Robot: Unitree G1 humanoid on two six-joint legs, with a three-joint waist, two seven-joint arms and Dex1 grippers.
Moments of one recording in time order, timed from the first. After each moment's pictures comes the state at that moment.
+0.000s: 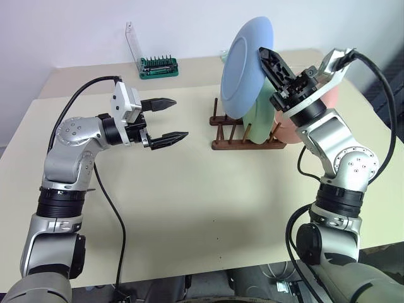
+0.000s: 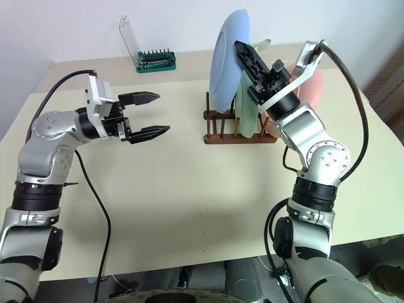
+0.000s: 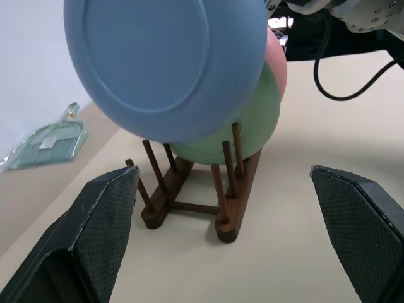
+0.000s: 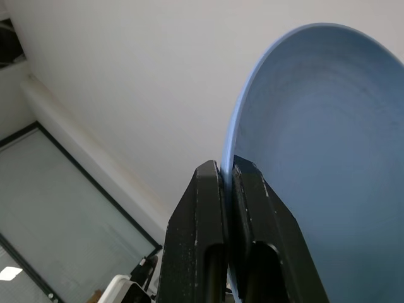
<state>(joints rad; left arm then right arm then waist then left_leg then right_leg) -0.63 0.62 0.03 0.02 -0.45 0.26 -1.11 -0.71 -0.26 -0.37 -0.08 1.43 0.79 0.15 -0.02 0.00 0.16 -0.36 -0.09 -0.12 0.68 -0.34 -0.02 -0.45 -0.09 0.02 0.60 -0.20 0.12</state>
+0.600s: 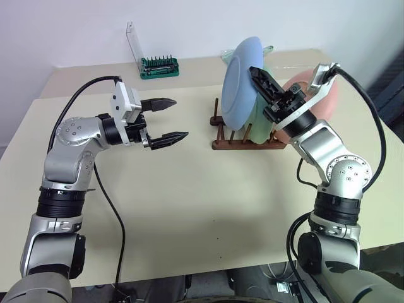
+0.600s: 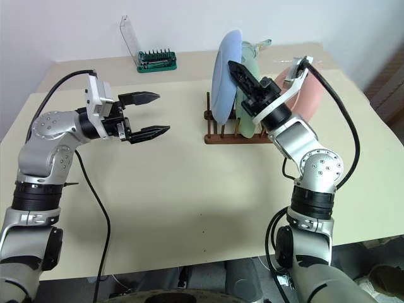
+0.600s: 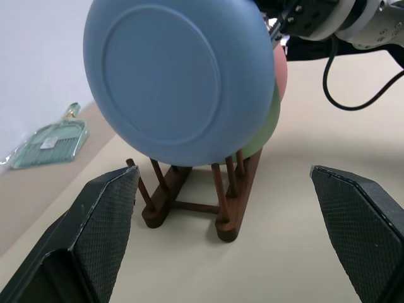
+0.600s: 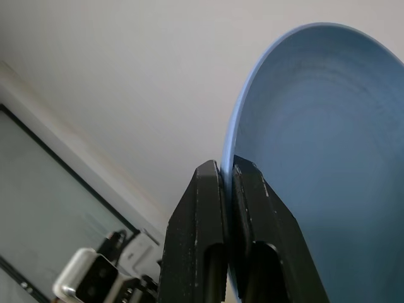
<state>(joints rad) -0.63 0.62 0.03 0.02 -0.46 0.26 -1.11 -0.64 -0.26 -0.32 -0.12 1.35 0.78 0.15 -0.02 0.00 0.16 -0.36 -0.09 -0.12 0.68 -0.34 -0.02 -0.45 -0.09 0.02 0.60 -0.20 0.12</state>
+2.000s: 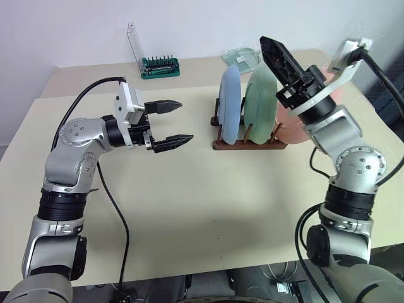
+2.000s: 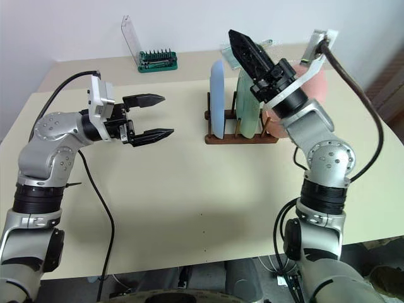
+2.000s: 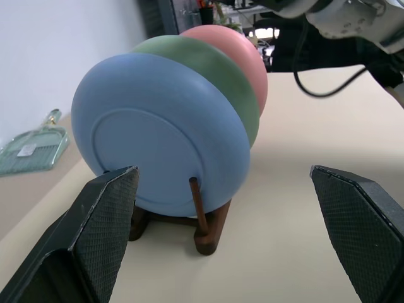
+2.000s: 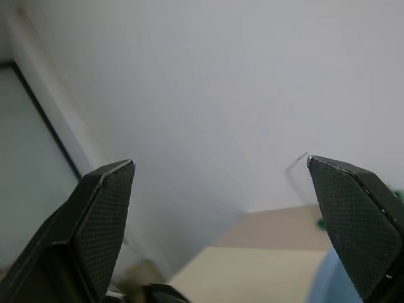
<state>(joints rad) -0.61 0.61 0.03 -0.05 -0.50 0.33 -1.12 -0.67 -0.43 -0.31 -0.18 1.13 0.65 0.41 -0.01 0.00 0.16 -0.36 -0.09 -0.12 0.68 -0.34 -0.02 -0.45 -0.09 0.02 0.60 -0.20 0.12</state>
